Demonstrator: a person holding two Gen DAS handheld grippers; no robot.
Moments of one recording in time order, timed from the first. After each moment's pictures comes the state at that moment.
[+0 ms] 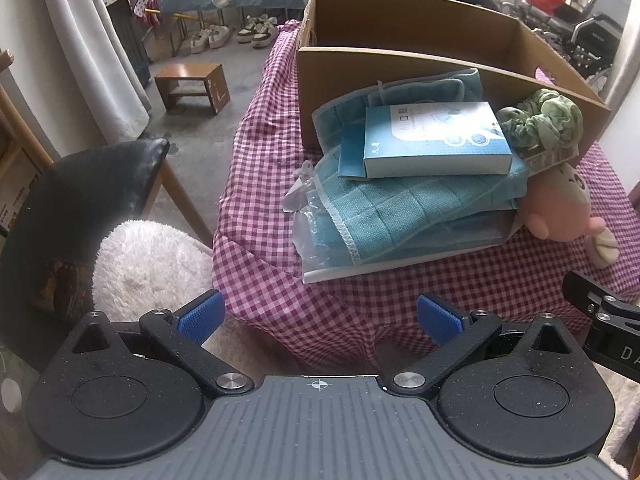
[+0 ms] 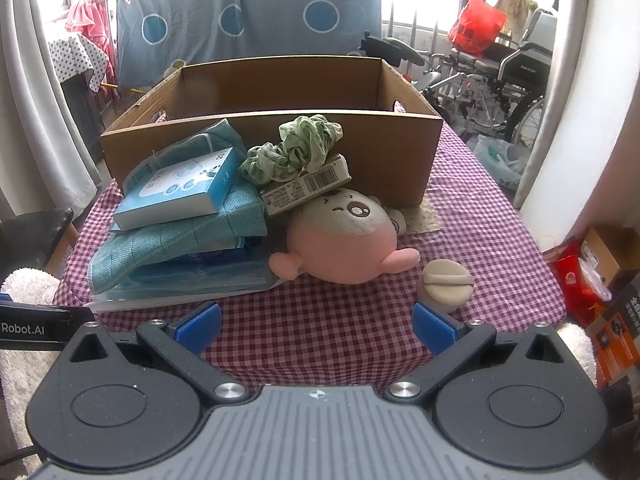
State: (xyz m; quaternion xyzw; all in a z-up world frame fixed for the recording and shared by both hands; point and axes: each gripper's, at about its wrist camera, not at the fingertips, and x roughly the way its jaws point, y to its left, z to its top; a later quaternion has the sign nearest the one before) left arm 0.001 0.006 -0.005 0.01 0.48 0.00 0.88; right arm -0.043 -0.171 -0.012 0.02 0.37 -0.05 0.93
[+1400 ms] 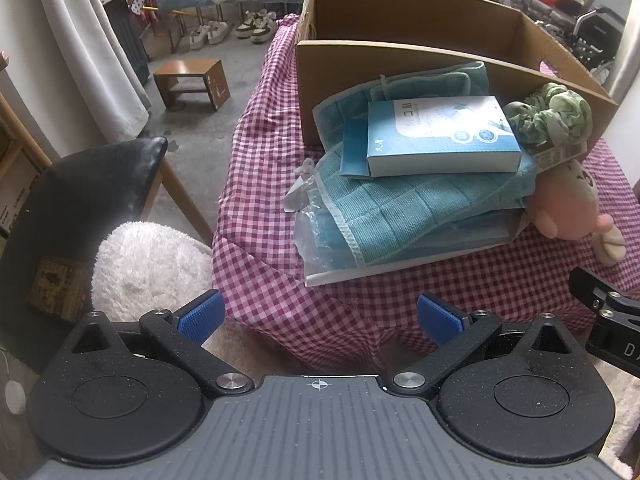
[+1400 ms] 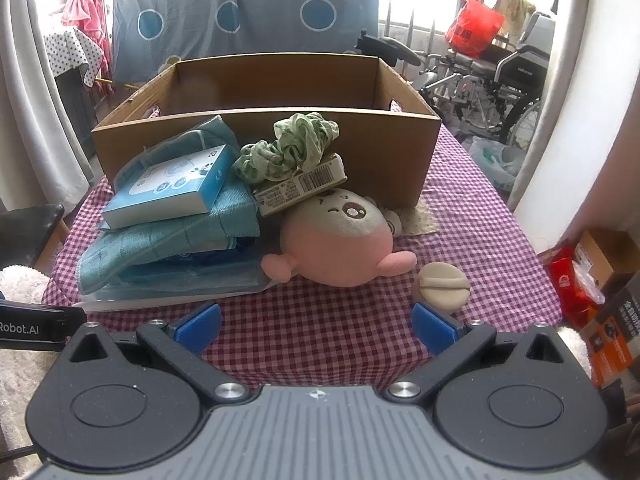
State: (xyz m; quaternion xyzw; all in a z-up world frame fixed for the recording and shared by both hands) left arm 0.009 0.005 -0.008 0.01 0.49 0.00 0.87; right arm -0.036 -0.170 -0.014 0.01 0.37 -0.06 0.93
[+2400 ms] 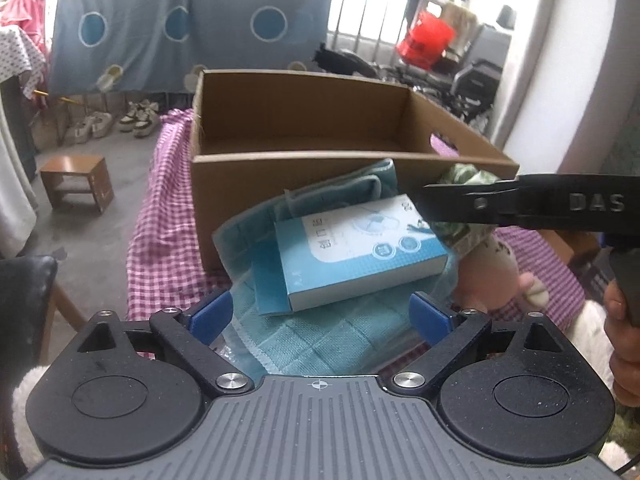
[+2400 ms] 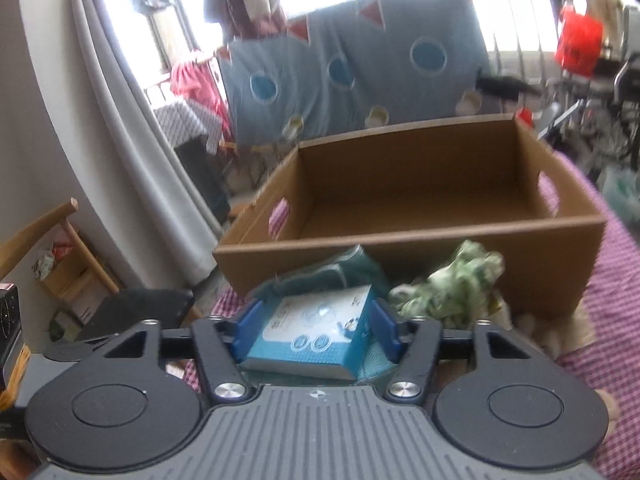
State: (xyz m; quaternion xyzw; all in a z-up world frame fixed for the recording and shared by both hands) left arm 0.054 0.016 -0.011 -0.01 0.36 -0.21 0.91; right arm 0.047 -0.165 0.020 0.11 0.31 0.15 0.93
